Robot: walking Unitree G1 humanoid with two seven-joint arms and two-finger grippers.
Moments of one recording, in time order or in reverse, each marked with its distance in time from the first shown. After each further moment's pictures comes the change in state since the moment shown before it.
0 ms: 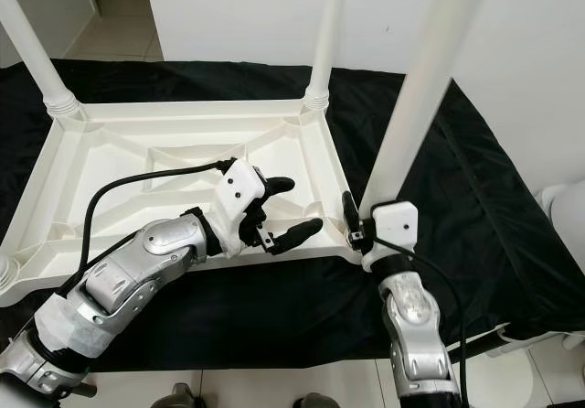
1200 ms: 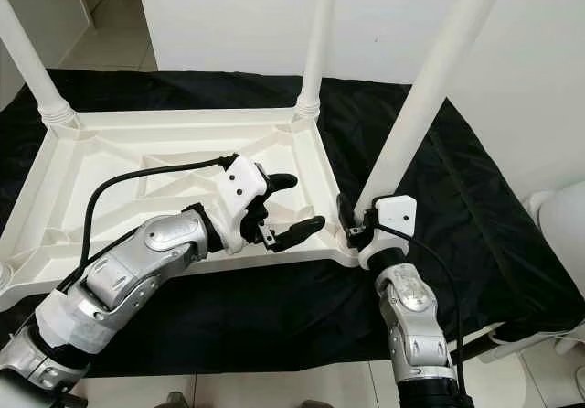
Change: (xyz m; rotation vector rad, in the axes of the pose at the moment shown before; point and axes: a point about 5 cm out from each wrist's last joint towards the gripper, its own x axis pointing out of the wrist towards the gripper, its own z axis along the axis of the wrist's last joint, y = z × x) left arm 0.002 0.001 0.005 0.018 -0.009 -0.004; right arm 0.016 -0.004 -0.008 0.115 0.139 0.048
